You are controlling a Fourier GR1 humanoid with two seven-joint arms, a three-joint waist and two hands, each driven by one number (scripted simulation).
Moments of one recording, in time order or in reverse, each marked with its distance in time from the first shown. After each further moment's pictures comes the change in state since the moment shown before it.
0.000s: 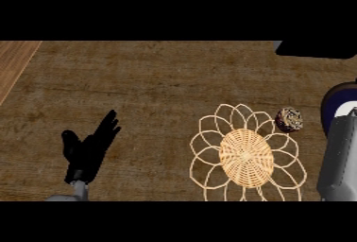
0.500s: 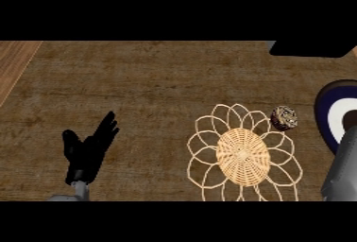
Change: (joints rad) left arm 0.003 -0.009 0.013 0.019 -0.003 0.015 0.001; right arm -0.023 0.028 -0.270 0.060 0.320 -0.148 0.049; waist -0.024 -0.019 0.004
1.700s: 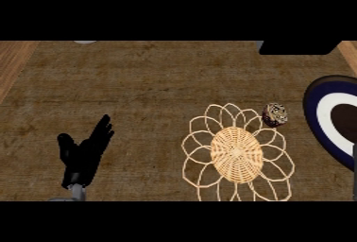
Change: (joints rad) left arm 0.023 -0.003 0.031 0.020 0.001 0.000 -0.024; right arm 0.063 -0.296 -0.025 0.585 -0.723 -0.307 -0.217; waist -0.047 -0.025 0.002
